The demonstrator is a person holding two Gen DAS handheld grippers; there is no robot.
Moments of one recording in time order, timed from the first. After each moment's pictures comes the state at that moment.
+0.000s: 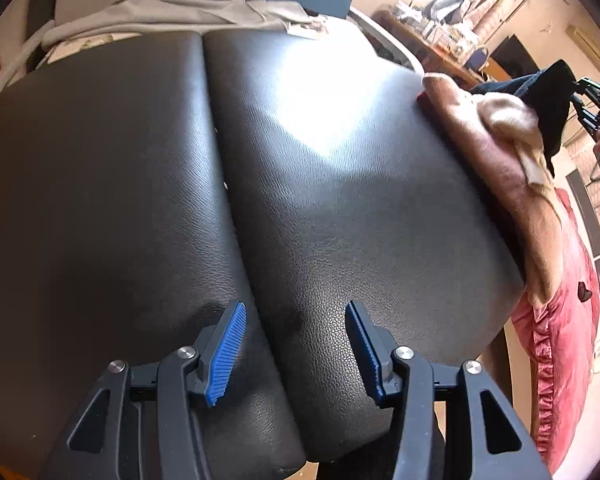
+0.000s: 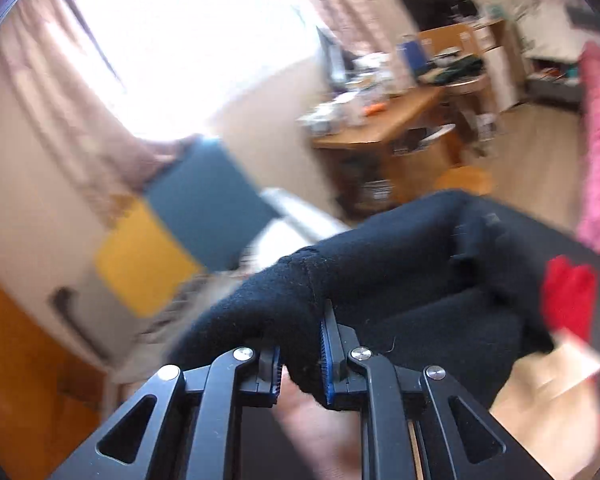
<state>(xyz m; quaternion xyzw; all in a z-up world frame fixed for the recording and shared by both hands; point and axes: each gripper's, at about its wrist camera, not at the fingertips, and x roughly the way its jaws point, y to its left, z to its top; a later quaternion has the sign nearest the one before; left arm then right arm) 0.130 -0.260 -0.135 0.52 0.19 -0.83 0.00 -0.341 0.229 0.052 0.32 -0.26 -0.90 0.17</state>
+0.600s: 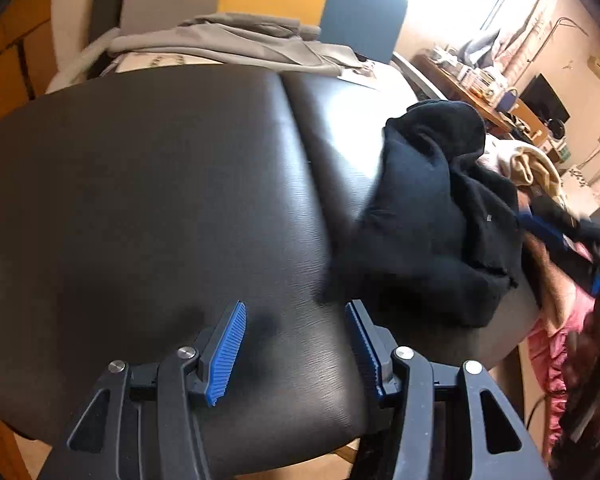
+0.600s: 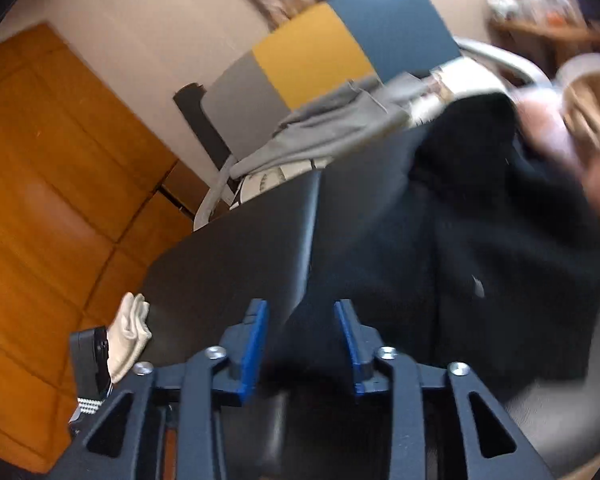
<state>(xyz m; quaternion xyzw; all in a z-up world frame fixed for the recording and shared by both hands) 0.207 -0.310 -0.102 0.48 0.20 -0.85 0.09 -0.090 -0.013 -0.076 0.45 -0.15 -0.79 0.40</state>
